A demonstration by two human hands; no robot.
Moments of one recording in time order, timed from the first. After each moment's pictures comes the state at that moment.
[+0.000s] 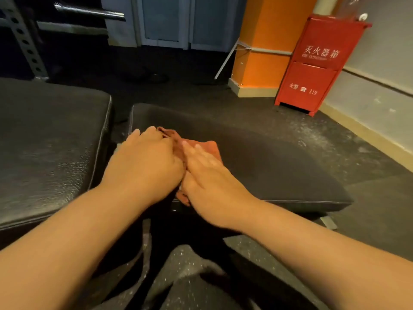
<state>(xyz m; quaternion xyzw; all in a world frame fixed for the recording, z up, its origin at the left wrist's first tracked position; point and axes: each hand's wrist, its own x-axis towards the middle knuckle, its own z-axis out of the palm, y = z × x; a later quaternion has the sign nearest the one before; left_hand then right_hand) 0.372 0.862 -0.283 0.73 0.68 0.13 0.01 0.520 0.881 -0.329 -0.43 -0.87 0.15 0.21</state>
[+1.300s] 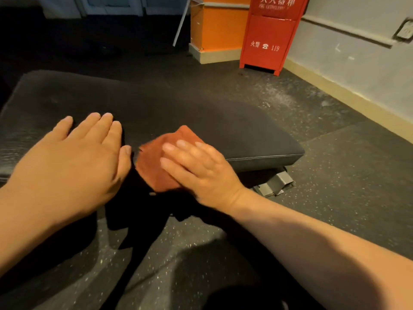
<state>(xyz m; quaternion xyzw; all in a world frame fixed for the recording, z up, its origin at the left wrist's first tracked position) 0.423 0.858 -0.344 0.78 0.60 0.02 -0.20 0.669 0.883 -0.446 -0.31 -0.84 -0.28 0.34</state>
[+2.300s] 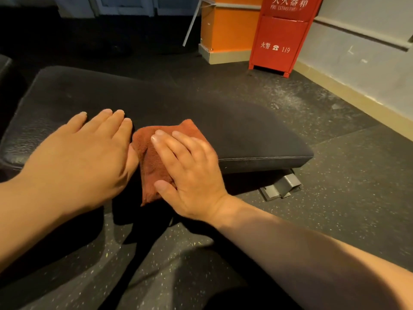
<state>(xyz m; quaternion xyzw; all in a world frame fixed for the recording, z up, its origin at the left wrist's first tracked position) 0.420 0.854 -0.336 0.79 0.58 -0.01 -0.19 0.622 0.865 -0.420 -0.38 -0.84 -0.12 0.37</state>
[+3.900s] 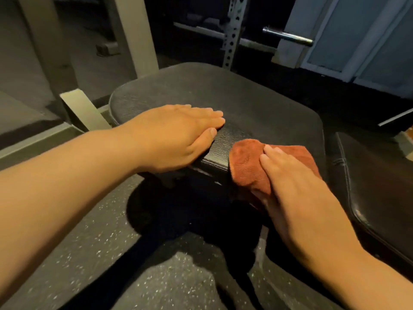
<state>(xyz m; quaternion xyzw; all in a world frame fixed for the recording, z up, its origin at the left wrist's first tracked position) 0.107 0.693 -0.264 0.68 0.72 0.09 -0.06 0.345 0.820 -0.327 -0.17 -0.95 -0.10 0.25</state>
